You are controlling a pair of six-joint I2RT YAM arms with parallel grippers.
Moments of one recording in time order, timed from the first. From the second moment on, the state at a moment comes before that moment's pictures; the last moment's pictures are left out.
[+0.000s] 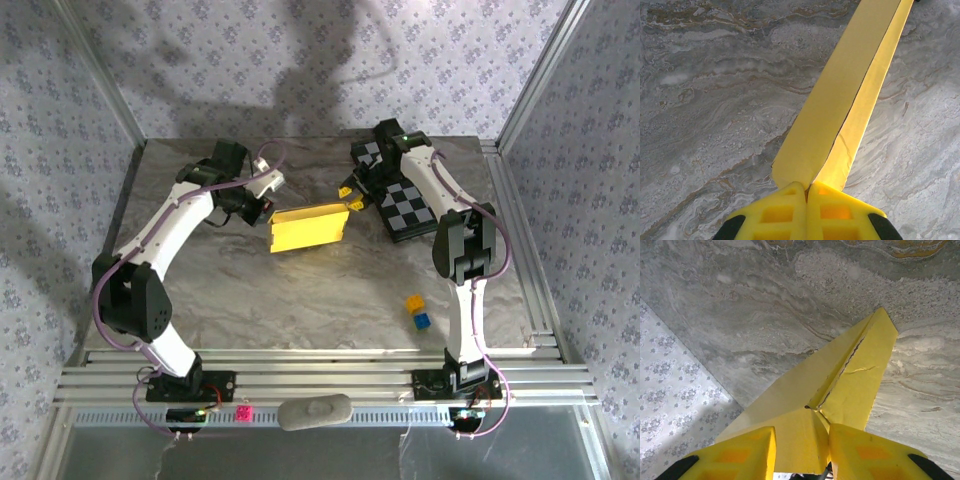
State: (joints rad) left arm -0.35 1.64 1.50 -0.95 0.35 0.33; right arm 0.31 2.16 2.04 -1.15 -0.66 0.92
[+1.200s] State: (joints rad) left arm -0.34 1.72 1.58 -1.06 0.40 0.07; right arm 0.30 2.17 2.06 -1.14 -0.67 0.90
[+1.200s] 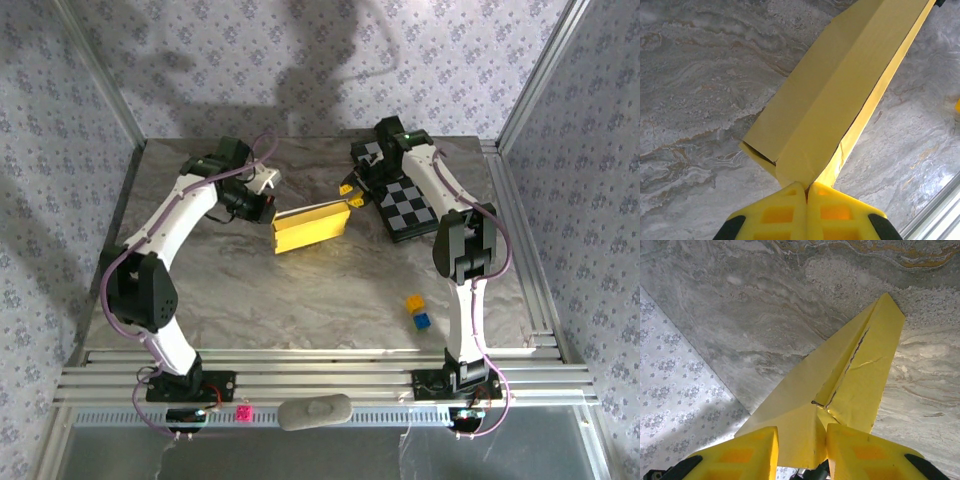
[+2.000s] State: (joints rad) left arm -0.43 1.61 1.46 -0.99 0.33 0.03; right arm 0.32 2.17 2.06 -1.13 -0.67 0.91
